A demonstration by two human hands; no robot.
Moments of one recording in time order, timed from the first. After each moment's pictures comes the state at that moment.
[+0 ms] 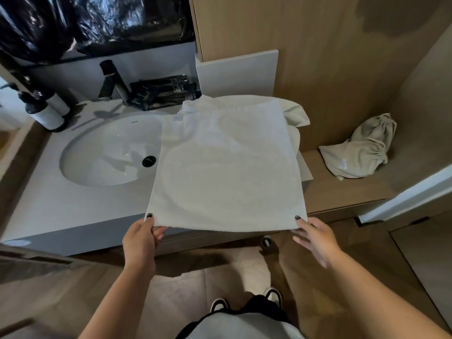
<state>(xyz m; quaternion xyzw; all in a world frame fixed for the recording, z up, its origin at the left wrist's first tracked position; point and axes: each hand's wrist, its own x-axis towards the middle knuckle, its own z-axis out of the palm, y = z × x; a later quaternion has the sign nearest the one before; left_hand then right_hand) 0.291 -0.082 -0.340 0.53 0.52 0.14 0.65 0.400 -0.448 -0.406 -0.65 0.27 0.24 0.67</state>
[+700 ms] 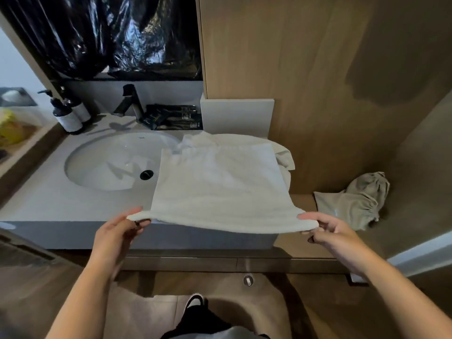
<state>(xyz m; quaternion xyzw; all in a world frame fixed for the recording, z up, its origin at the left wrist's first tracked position) 0.299 -0.116 -0.295 0.55 0.38 0.18 0.72 0.491 -0.539 -0.280 -0.75 -0.07 0.28 0.59</state>
